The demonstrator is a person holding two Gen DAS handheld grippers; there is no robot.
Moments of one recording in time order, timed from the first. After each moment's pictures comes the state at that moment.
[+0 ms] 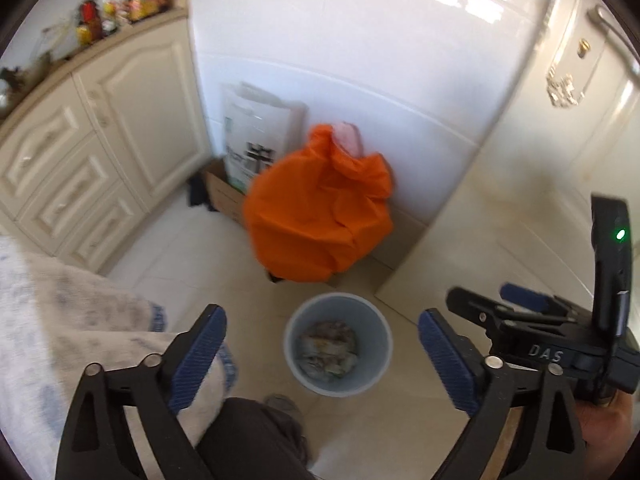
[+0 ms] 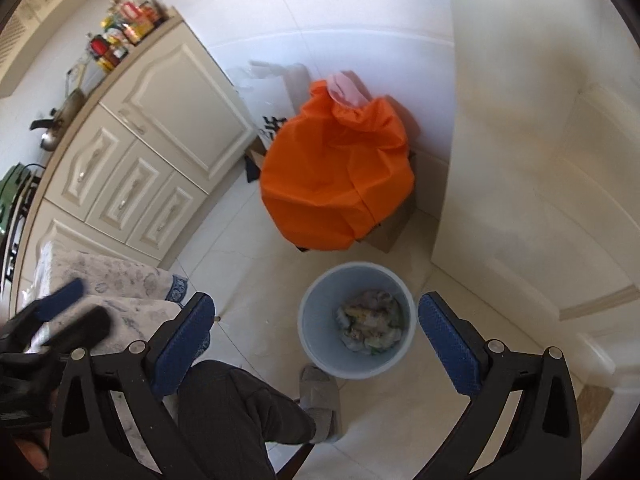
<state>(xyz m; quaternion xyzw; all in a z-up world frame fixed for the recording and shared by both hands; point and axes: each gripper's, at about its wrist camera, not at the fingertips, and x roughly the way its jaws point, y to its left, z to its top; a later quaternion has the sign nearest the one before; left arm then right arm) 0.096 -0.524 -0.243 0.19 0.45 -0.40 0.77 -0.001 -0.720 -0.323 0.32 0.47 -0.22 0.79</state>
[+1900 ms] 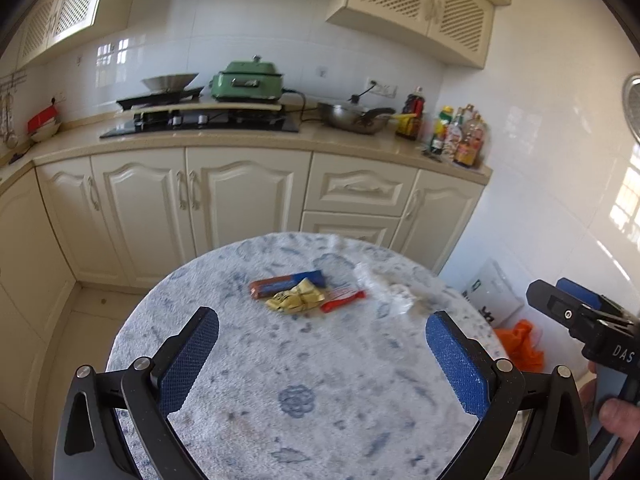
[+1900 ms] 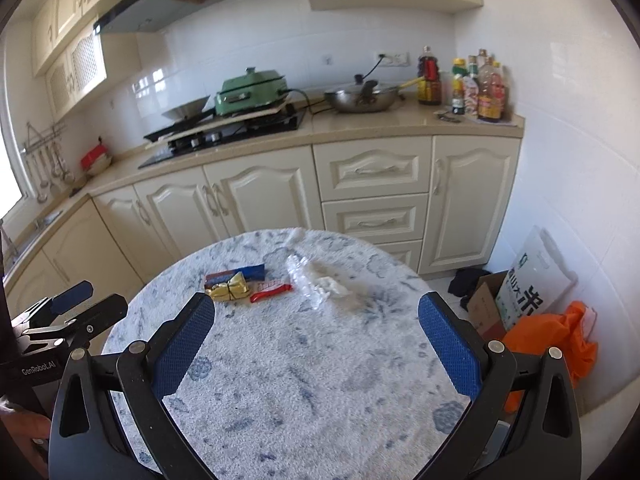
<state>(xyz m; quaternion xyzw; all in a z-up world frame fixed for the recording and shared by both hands) 0.054 0.035 -0.103 -0.07 0.32 -0.09 0.94 0.179 -0.297 -0.115 0.04 0.34 0.11 0.93</state>
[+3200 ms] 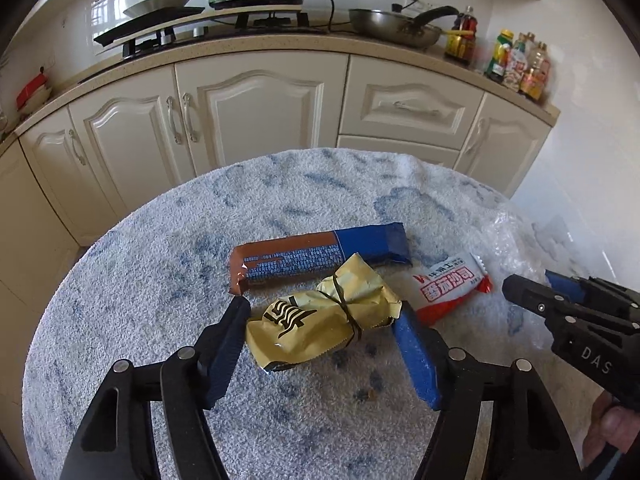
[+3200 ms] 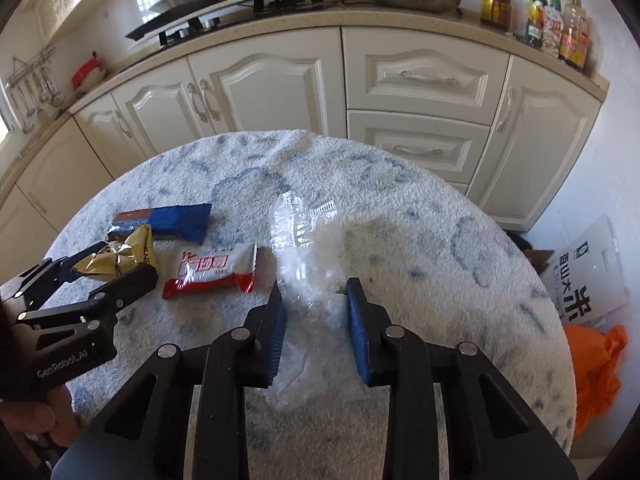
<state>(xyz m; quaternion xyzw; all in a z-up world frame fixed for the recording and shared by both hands) 0.310 -0.007 -0.266 -0.03 0.43 -0.05 0.90 0.337 -0.252 -0.280 -0.01 0.48 0.15 0.87</state>
